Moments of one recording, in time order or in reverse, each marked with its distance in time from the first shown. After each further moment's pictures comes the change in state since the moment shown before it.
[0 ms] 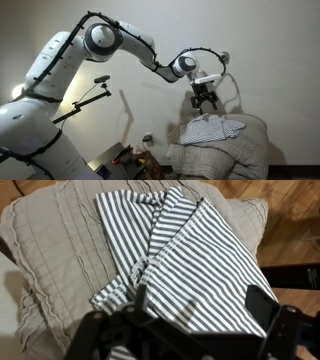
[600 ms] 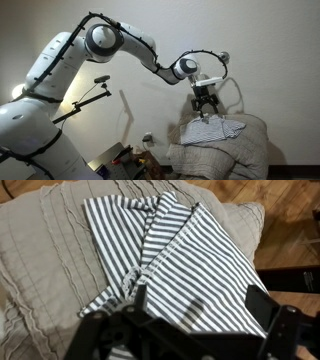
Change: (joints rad) arm -0.003 0.015 -0.009 -0.009 0.000 0.000 0.000
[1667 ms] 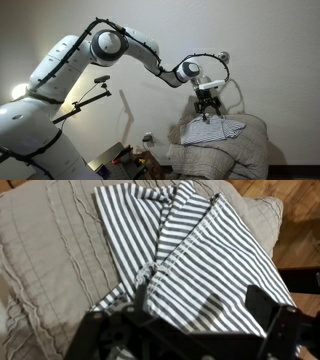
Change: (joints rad) arm -0.003 0.069 0.001 0.066 0.000 0.019 -0.013
